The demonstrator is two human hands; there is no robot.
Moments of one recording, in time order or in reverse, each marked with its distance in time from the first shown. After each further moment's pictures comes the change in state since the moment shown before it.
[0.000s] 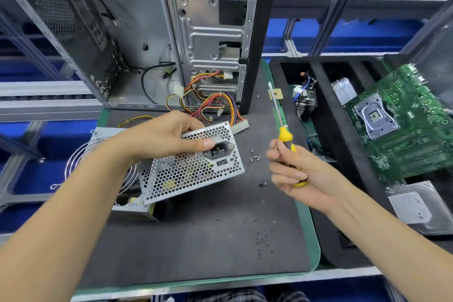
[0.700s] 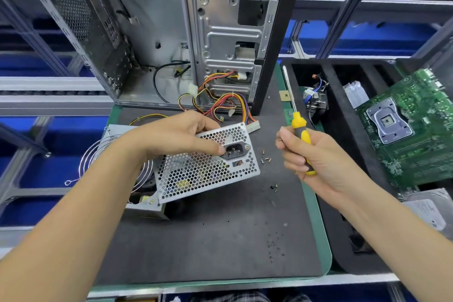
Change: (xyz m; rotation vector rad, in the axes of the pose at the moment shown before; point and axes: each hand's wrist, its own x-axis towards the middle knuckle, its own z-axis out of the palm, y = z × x) left_hand -0.002 0.000 -0.004 -0.134 -0.054 -0.030; right_hand 0.009 -0.010 0.040 -0.419 0.320 -0.236
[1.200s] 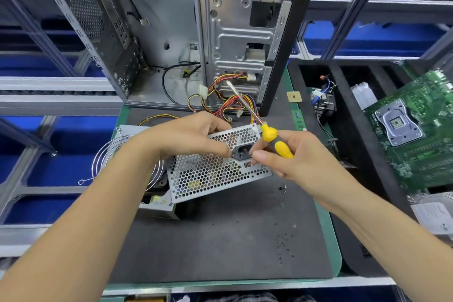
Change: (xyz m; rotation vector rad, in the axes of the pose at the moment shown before) left_hand 0.002 -0.002 -0.003 0.064 0.001 0.002; right_hand -0.003 0.000 0.037 -0.608 -0.089 -0.088
